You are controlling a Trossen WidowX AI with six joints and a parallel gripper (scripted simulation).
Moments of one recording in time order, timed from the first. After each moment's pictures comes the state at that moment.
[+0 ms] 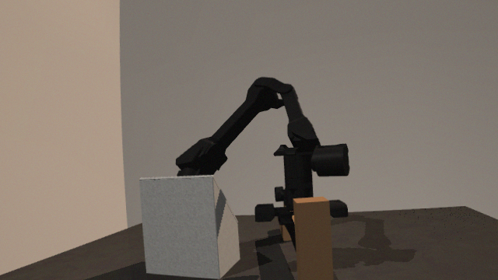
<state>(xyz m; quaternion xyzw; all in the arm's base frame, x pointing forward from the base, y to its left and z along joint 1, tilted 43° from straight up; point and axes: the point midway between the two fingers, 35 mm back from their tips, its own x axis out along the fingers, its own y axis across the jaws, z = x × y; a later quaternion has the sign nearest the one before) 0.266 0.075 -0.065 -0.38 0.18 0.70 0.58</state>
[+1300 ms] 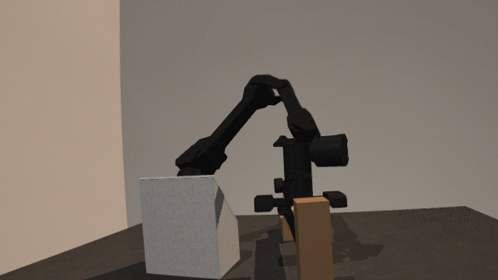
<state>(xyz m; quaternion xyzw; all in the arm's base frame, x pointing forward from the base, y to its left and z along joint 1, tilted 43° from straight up) 0.266 0.062 -0.051 -0.38 0.18 0.70 0.58</state>
